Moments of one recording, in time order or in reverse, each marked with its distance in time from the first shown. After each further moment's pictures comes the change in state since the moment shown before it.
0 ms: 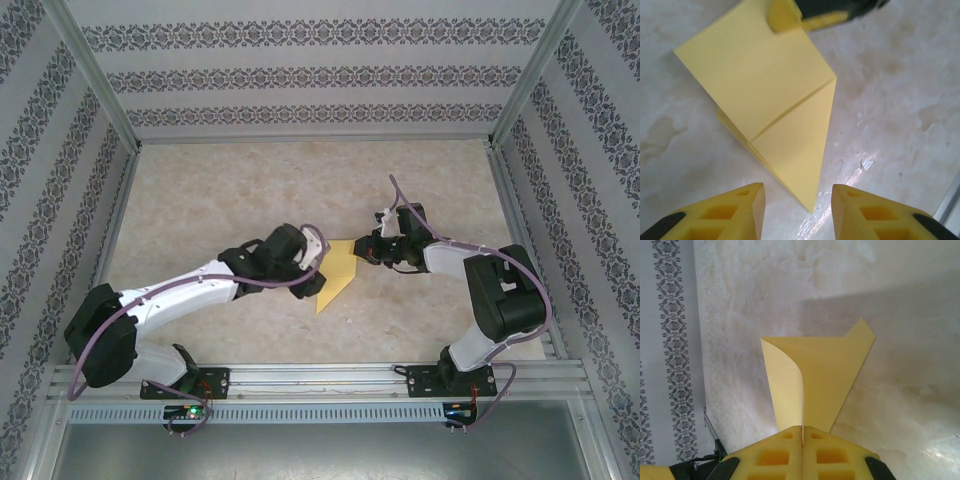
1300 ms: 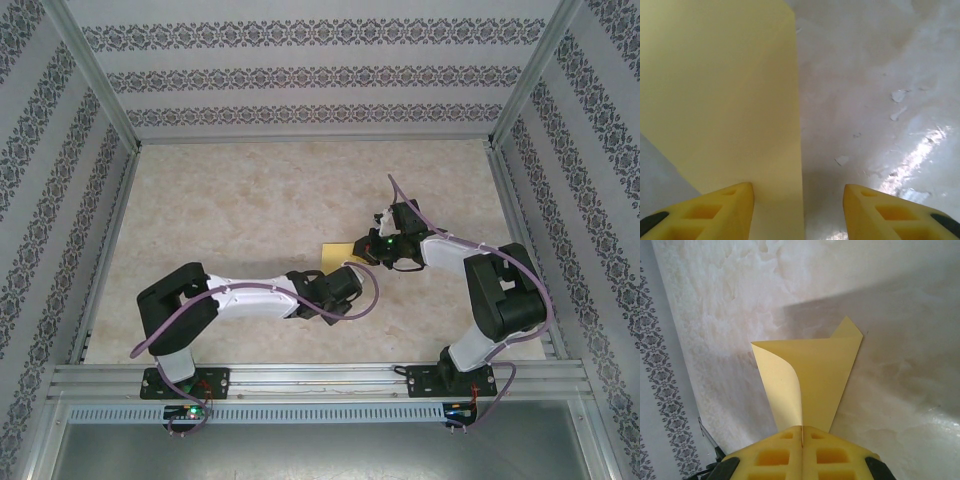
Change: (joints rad) left arm -0.248 0.387 0.126 0.043 -0.354 -0.069; right arm 0.026 0.013 0.086 -0.189 0.070 0.055
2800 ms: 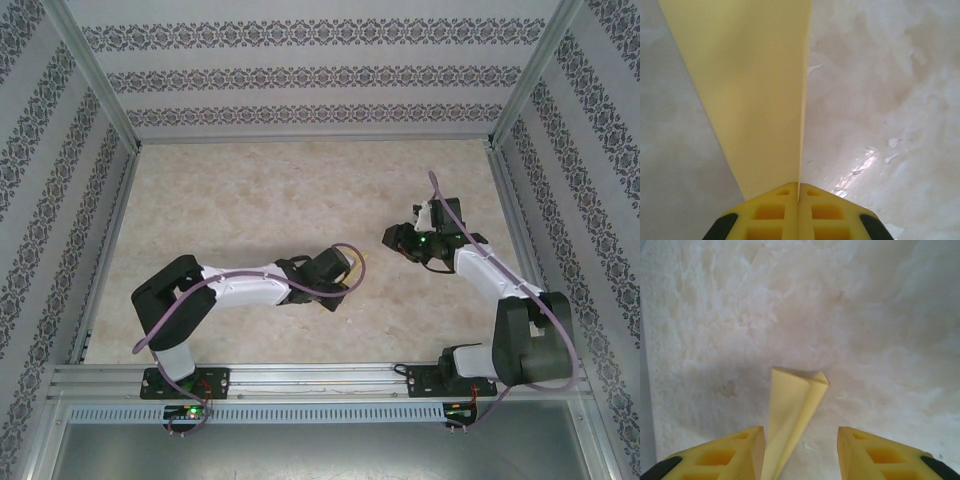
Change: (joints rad) left arm 0.144 -0.018 -0.037 0.127 0.267 -0.158; right arm -0.190 -0.299 -0.064 -0.203 0.161 -0.198
